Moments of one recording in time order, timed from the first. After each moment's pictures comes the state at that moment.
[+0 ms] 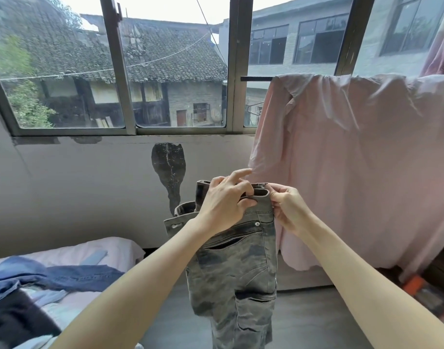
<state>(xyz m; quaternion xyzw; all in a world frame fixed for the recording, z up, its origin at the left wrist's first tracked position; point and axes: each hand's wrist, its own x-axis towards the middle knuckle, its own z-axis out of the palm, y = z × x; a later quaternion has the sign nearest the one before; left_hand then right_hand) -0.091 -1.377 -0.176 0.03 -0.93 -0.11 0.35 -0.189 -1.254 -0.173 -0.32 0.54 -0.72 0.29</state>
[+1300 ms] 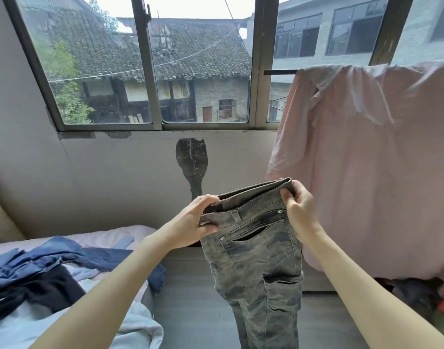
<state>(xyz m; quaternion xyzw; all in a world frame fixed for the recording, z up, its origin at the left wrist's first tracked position) -0.008 -1.426 -0.220 0.11 -0.93 -0.28 0.20 -0.196 -1.262 -0.215 -0.34 0.62 -0.70 0.07</state>
